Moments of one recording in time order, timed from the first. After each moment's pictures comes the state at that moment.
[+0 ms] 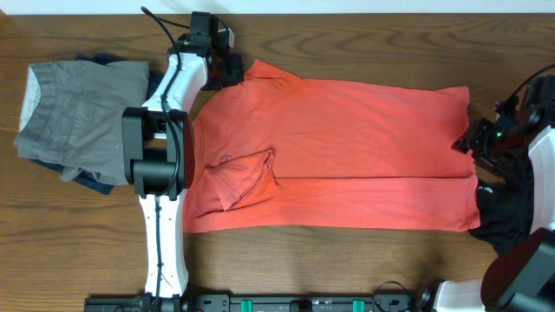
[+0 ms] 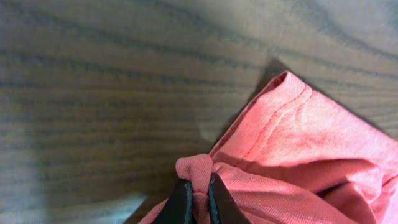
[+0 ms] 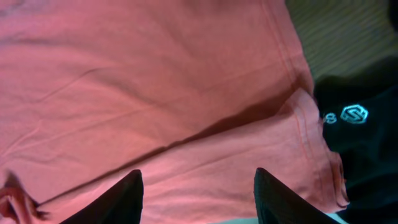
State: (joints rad) left arm -0.11 2.44 1.98 -0.68 0.30 -0.23; right arm -0.39 1.60 1.29 -1.08 -0.22 0.22
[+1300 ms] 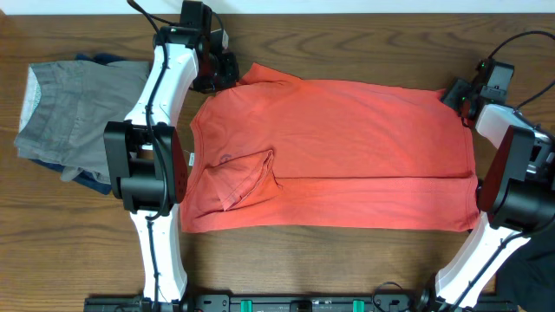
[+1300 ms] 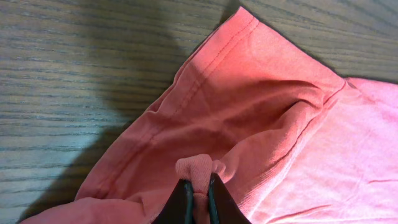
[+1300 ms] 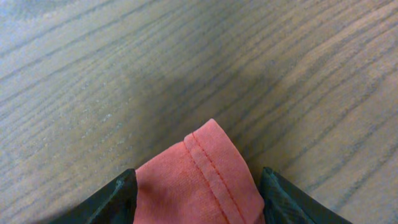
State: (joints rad) left arm -0.11 2.27 1.98 -0.97 0.30 -0.25; right arm -0.29 2.14 1.31 -0.03 -0.02 0.30
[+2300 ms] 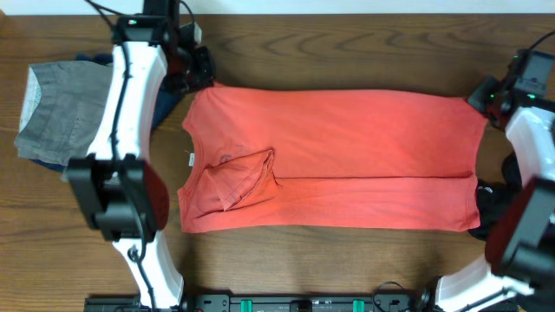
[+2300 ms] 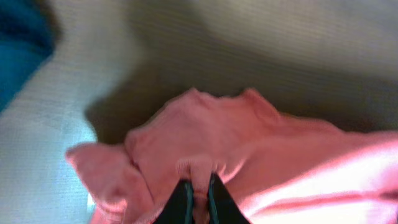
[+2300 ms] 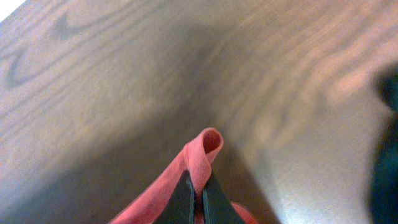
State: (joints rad) left arm -0.04 2.03 1.98 -1.26 0.30 -0.25; right arm -0.33 1.78 1.31 -0.48 0.02 0.37
